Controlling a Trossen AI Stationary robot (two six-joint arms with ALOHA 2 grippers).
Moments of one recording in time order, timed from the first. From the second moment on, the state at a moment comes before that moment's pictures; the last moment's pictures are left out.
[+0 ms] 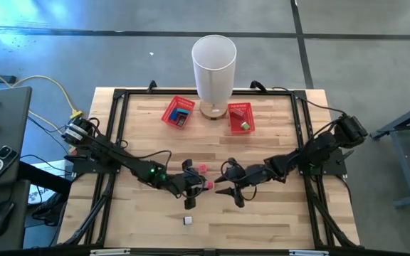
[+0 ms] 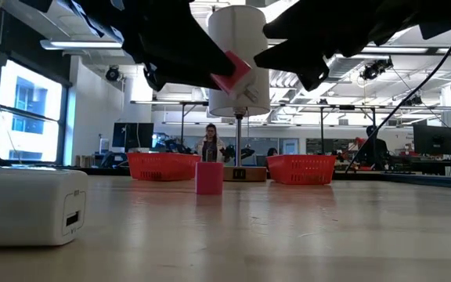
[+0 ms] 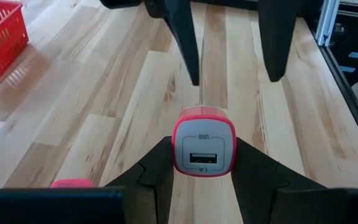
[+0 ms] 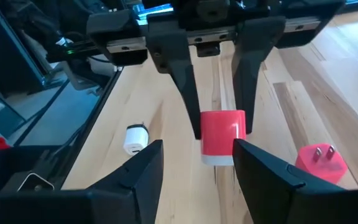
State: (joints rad) left arm -0.43 1.64 0.92 0.23 -0.42 -0.39; right arm 0.37 1.58 0.73 0.49 0.15 0.33
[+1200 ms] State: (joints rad) left arm -0.37 1.64 0.92 0.32 -0.37 -0.25; right arm 0.31 1.58 0.73 0.41 0.17 0.35
